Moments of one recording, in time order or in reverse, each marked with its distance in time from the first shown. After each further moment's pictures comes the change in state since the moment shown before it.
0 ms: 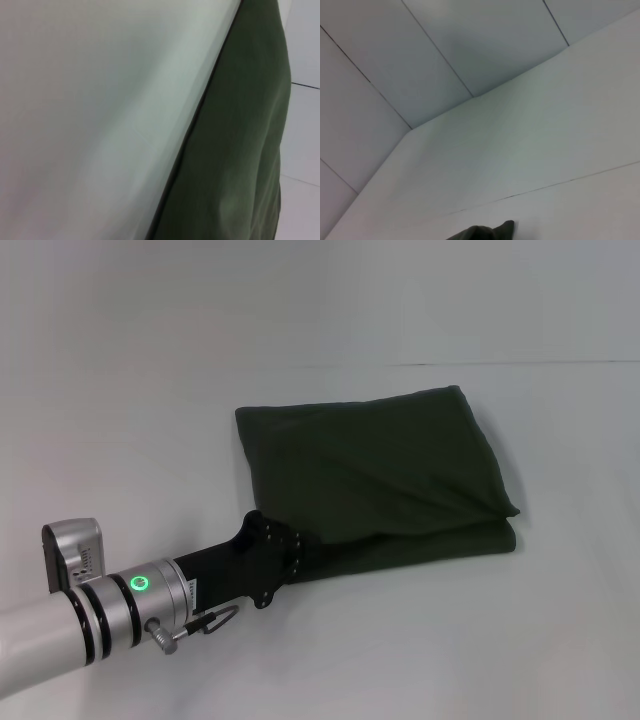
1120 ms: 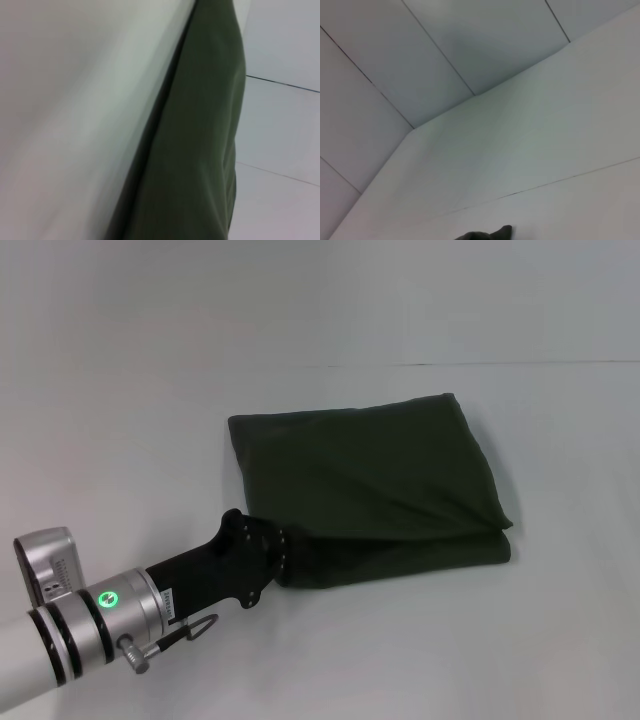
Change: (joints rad) left arm 0.076 0.002 -0.036 0.030 -0.041 0.133 0.076; right arm 0.001 0.004 0.000 0.009 0.000 -0.001 0.005
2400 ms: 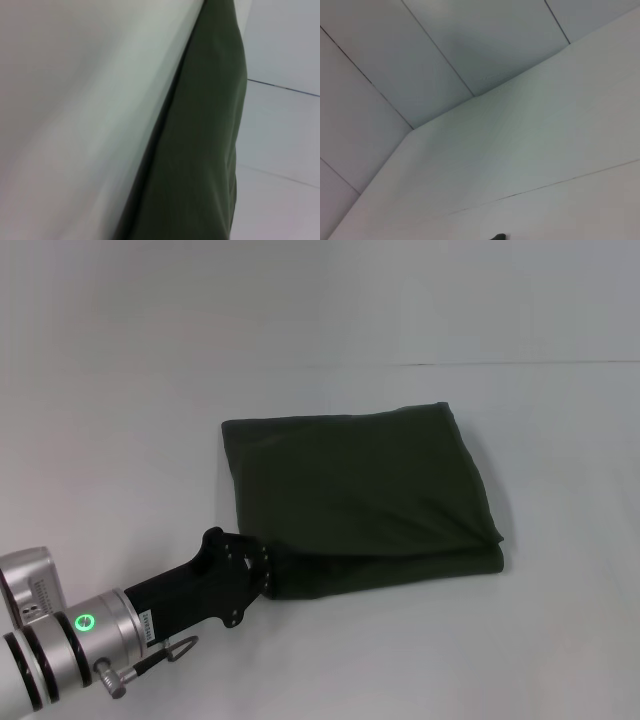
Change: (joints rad) left arm 0.050 0.011 -0.023 0.007 0.028 0.052 0.010; right arm 0.001 0.000 -0.001 0.001 0.003 0.005 -0.005
